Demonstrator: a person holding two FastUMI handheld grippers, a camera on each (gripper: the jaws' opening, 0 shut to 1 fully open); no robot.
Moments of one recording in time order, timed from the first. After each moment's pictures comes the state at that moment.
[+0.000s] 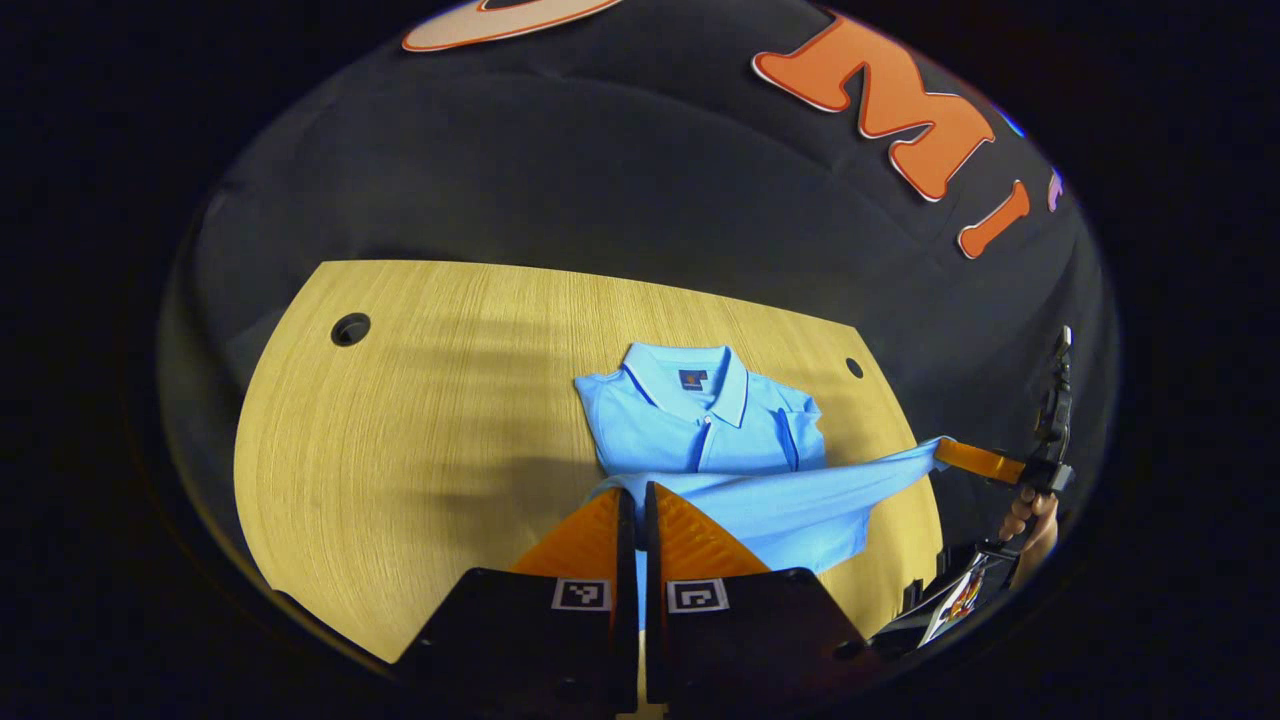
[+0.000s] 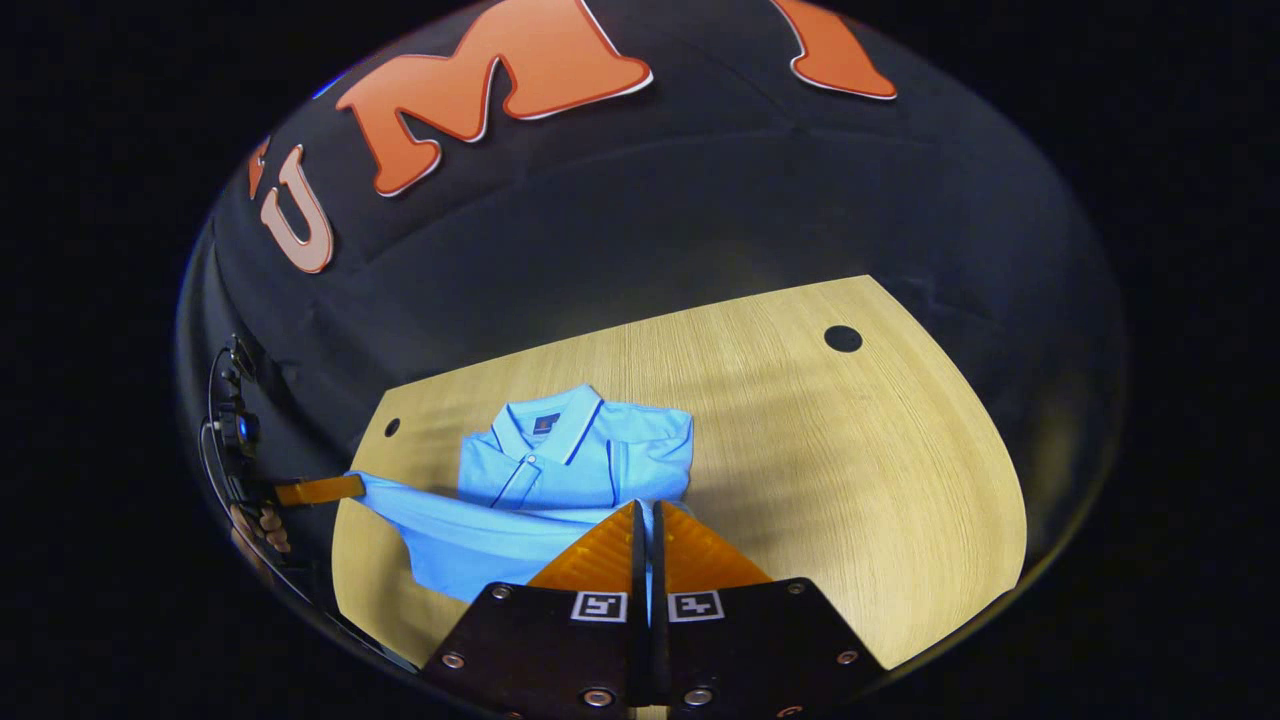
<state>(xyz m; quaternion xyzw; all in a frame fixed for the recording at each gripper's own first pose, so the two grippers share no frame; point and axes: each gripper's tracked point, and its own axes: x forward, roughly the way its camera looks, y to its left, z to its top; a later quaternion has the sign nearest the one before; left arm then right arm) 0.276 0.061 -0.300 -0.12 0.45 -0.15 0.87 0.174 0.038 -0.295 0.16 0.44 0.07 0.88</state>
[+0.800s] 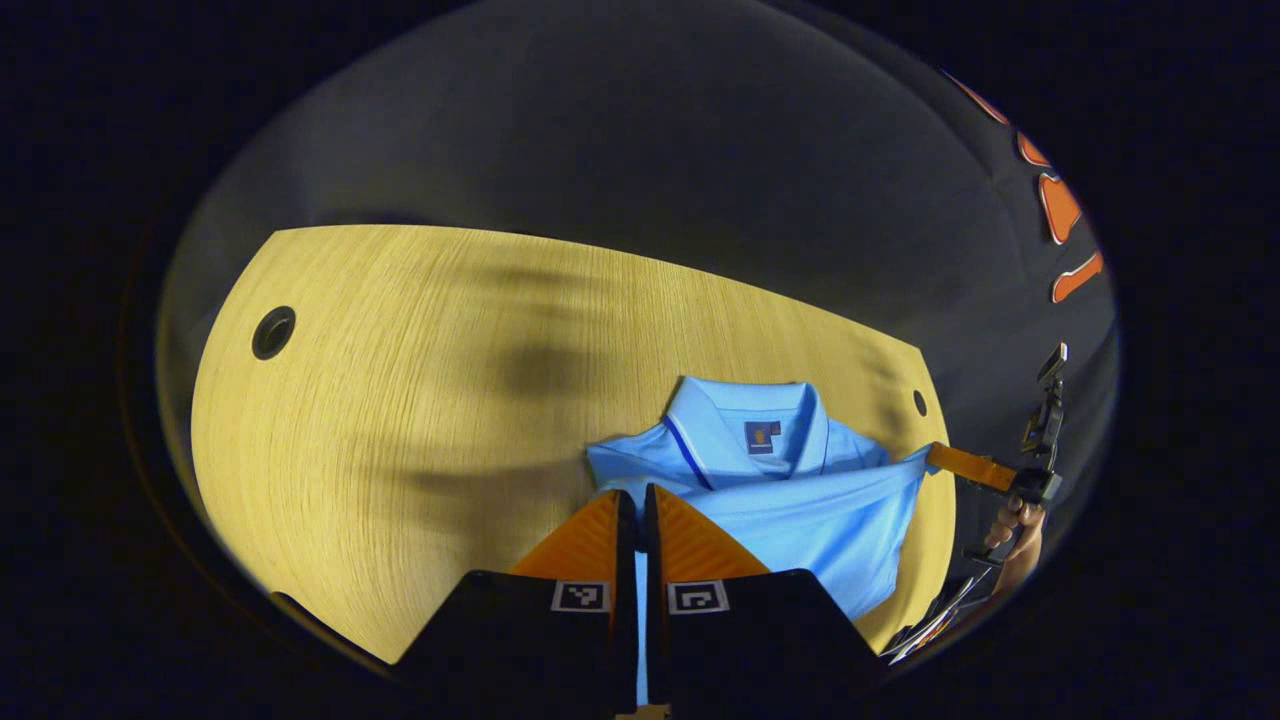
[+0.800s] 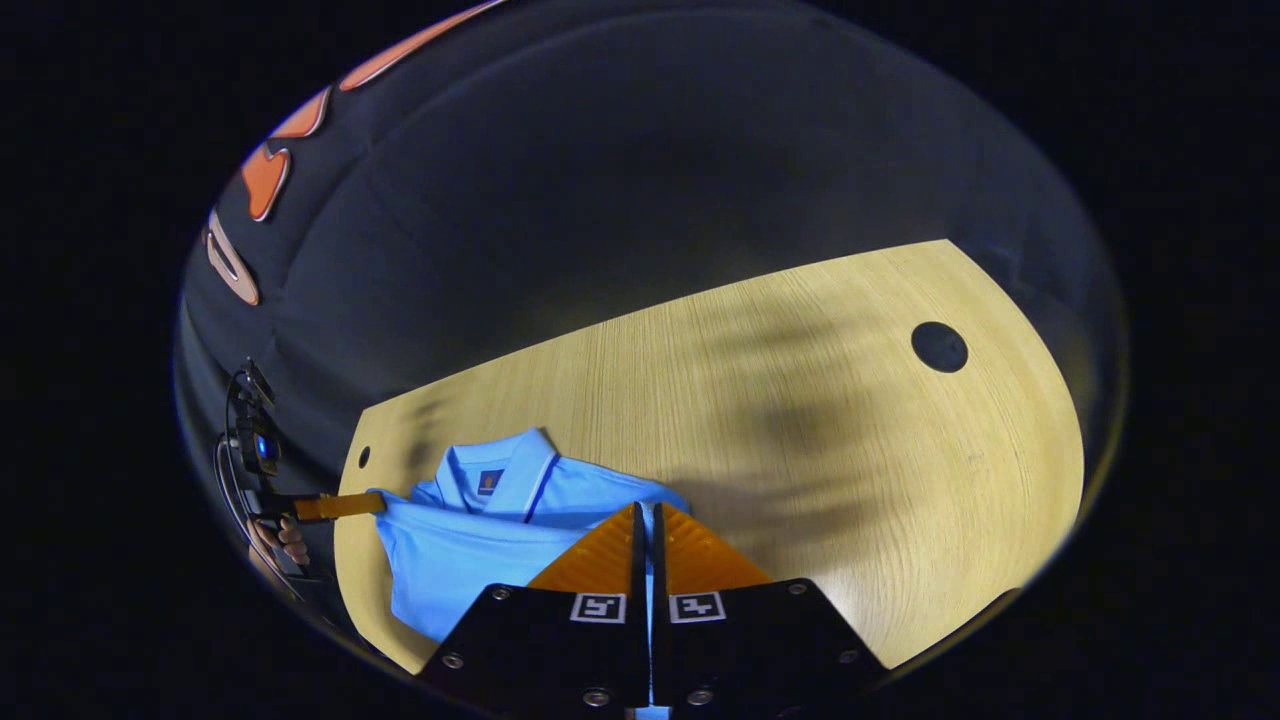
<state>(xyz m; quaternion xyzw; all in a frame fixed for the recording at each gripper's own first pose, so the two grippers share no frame) 0.387 0.043 -0.389 -0.14 0.51 -0.12 0.84 0.300 0.045 -0.408 0.21 0.48 0.09 0.85</state>
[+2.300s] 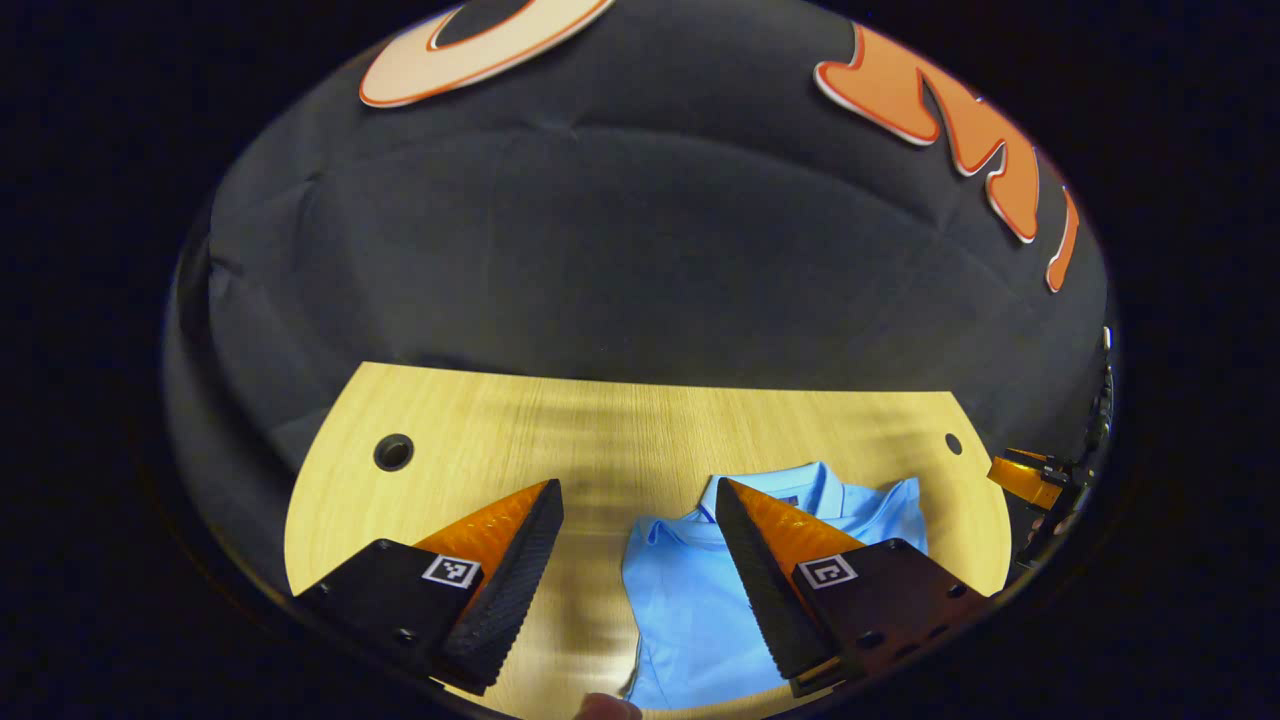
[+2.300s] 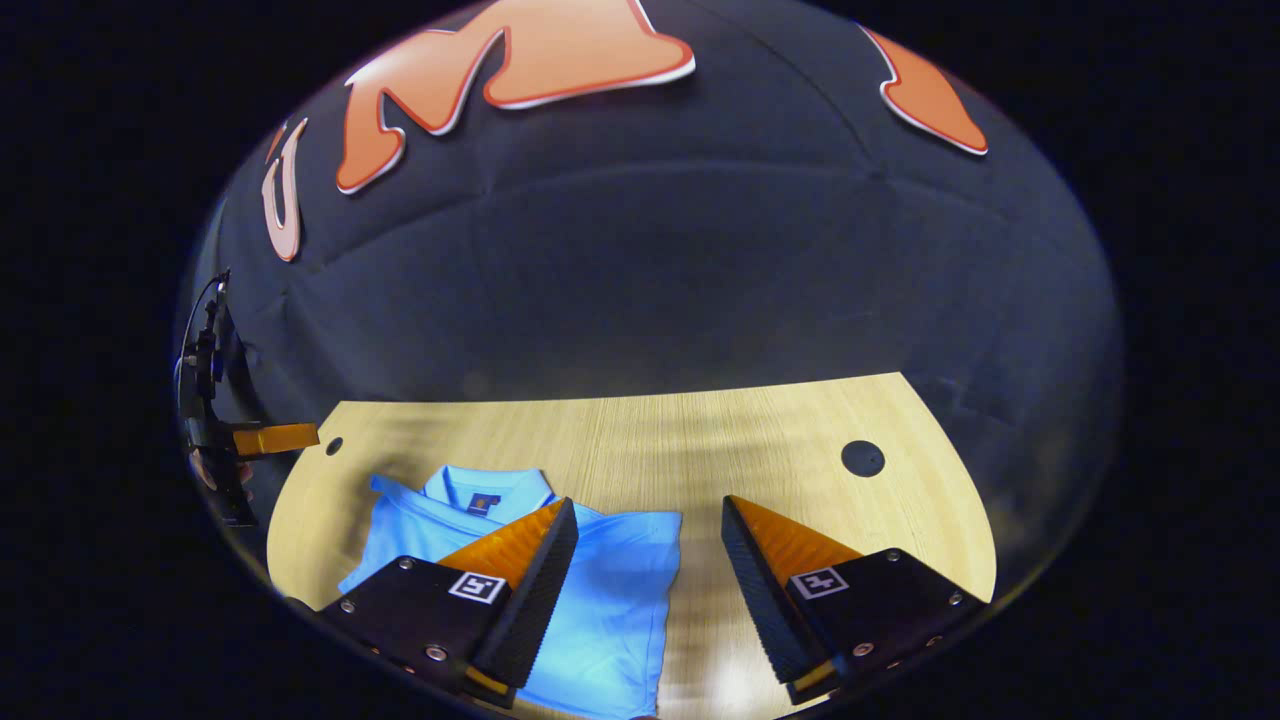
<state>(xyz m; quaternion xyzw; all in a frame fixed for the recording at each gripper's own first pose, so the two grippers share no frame) 0.390 0.089 -0.269 -0.05 0.35 -0.04 0.93 0.284 0.021 -0.304 0.09 0.36 0.06 0.93</state>
